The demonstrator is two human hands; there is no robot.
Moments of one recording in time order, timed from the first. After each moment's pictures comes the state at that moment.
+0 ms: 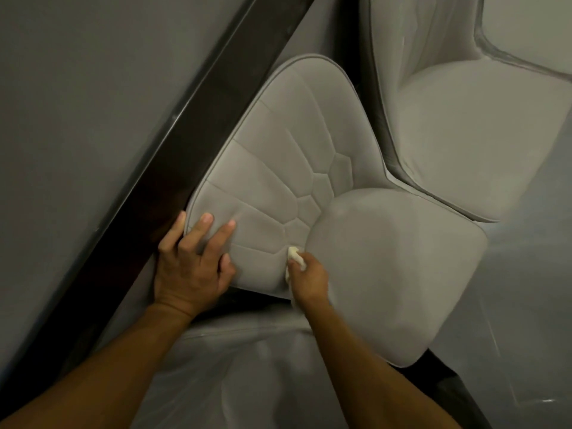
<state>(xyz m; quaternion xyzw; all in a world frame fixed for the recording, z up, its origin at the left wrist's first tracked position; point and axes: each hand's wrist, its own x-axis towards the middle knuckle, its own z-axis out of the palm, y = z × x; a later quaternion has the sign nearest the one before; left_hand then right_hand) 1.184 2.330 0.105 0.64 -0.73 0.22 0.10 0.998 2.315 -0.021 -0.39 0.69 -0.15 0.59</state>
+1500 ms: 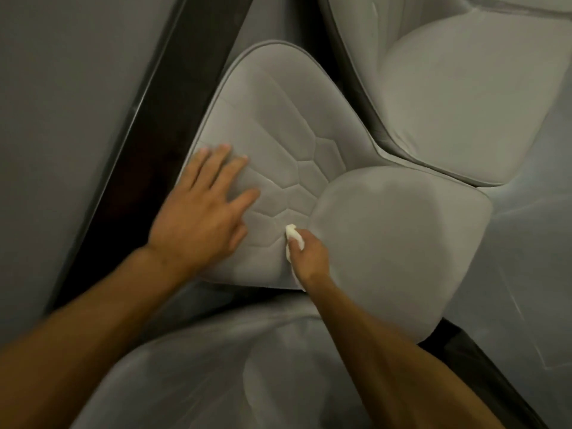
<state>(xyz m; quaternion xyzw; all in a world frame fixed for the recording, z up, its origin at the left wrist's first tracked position) 1.145 2.231 0.191 0.51 -0.83 0.08 -0.21 0.990 2.290 -0.034 -0.46 0.65 -0.17 0.58</state>
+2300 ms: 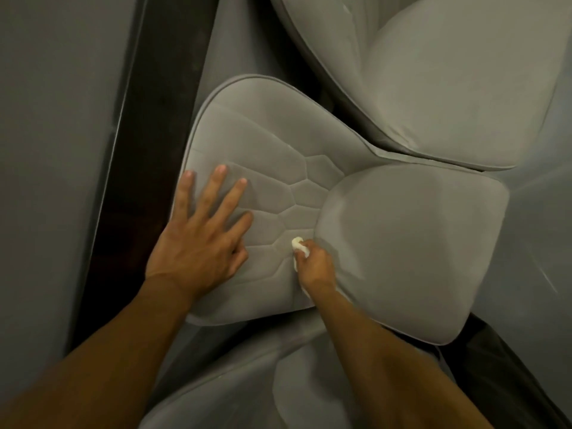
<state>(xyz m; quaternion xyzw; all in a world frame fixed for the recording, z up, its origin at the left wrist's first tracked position) 1.149 2.195 0.178 0.42 -0.84 0.13 -0.32 1.004 2.271 -0.058 -0.39 0.71 -0.13 0.57</state>
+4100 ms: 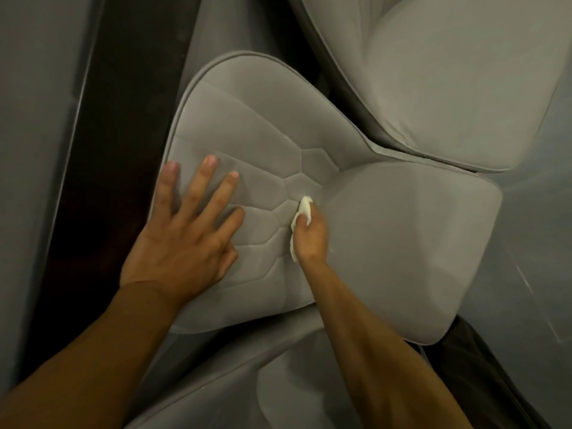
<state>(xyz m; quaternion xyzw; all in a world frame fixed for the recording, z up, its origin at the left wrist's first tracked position) 1.156 2.198 0.171 0.42 -0.85 0.13 -0.27 1.012 2.217 -0.071 -0.28 0.73 -0.27 0.57</state>
